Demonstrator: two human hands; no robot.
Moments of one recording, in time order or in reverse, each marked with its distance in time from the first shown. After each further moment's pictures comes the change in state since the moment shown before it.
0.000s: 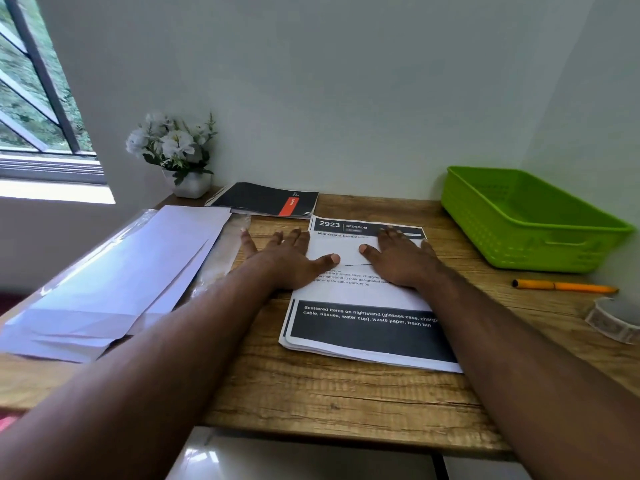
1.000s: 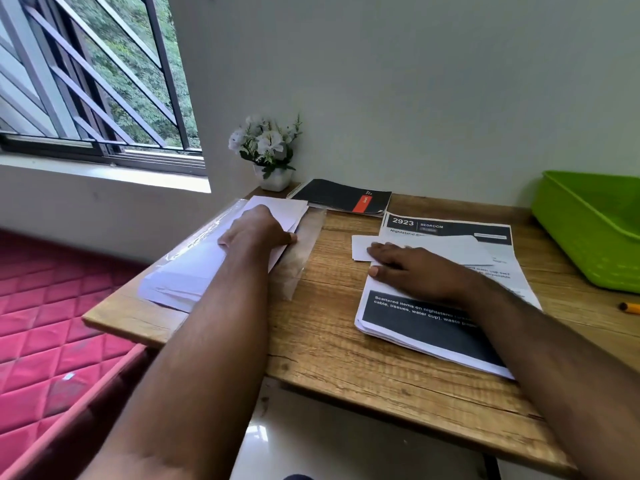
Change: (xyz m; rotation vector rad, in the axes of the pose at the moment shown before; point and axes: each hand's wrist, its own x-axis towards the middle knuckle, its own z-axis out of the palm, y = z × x) left_hand -0.025 -0.124 -0.025 -0.370 0.264 -0.640; right_hand -0.040 -0.072 -0.007 0.195 -0.132 -0.581
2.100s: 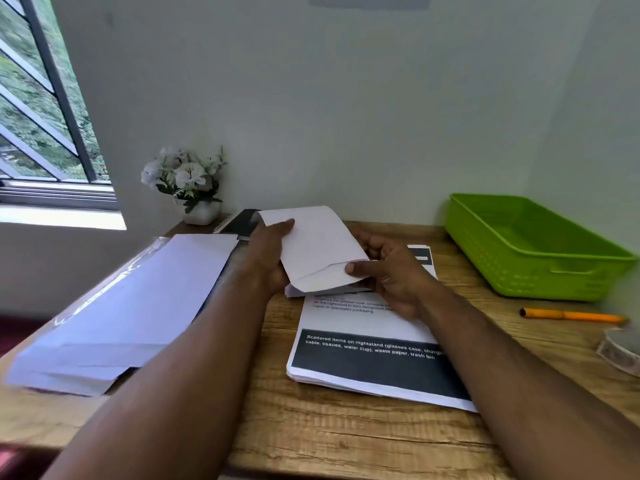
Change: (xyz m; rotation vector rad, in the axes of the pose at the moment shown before) left_hand -0.032 0.102 0.042 -1.653 -0.583 0.108; right_hand -0.009 0.031 -0.023 1.405 0.372 -0.005
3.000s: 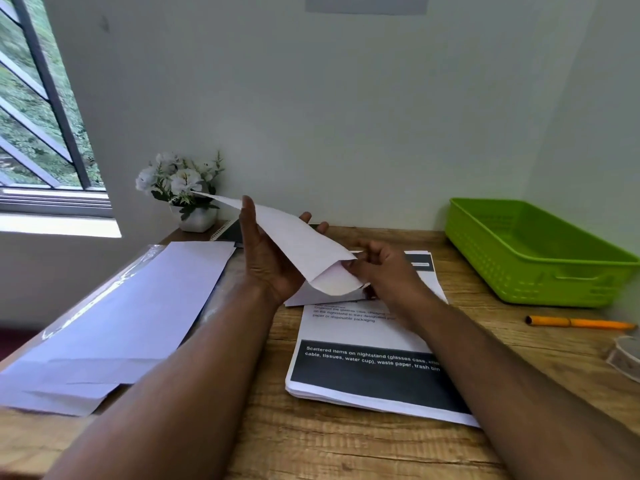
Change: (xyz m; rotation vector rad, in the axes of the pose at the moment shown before) left_hand -0.003 -0.004 0.008 -0.414 -0.355 -0.033; right_hand 0.001 -0.001 0.013 -0.353 0.273 0.010
